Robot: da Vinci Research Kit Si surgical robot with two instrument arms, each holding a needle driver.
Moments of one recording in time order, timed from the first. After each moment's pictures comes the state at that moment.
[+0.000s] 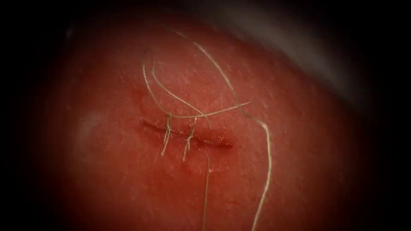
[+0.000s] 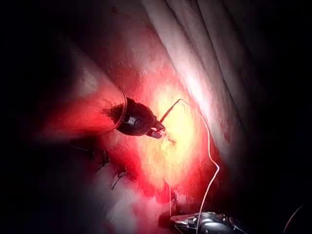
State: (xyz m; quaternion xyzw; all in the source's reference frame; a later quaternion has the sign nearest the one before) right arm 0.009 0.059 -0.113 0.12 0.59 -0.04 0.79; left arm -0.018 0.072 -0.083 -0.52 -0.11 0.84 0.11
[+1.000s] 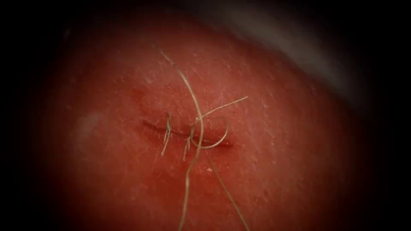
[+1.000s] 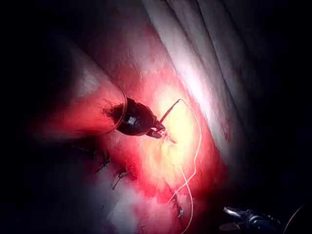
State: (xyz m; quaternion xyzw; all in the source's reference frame) right arm -0.002 0.068 -0.119 0.10 0.62 0.14 0.77; left arm -0.017 0.072 -0.083 -0.52 -0.11 0.84 0.11
